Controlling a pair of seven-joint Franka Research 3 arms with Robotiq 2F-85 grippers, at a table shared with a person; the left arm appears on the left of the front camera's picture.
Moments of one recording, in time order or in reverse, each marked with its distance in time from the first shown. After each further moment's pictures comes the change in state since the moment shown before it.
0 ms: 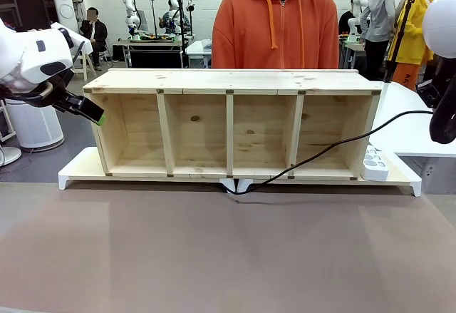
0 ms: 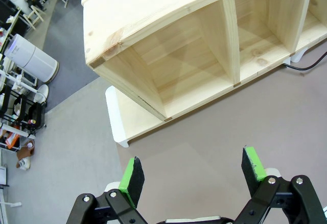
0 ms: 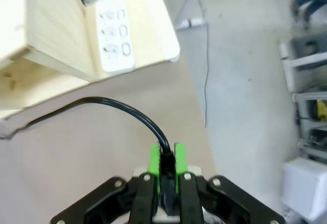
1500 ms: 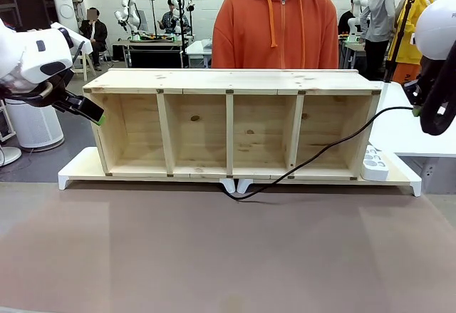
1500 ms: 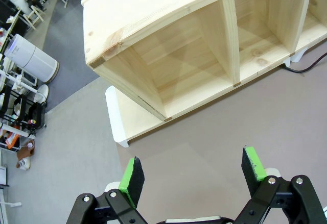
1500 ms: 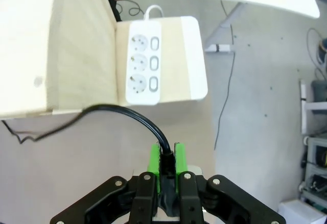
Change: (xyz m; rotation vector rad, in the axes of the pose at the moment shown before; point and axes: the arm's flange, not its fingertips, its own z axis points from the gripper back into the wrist) left arm 0.000 0.000 0.000 0.000 0.000 0.000; right arm 0.058 0.006 -0.039 0.132 -0.061 0.163
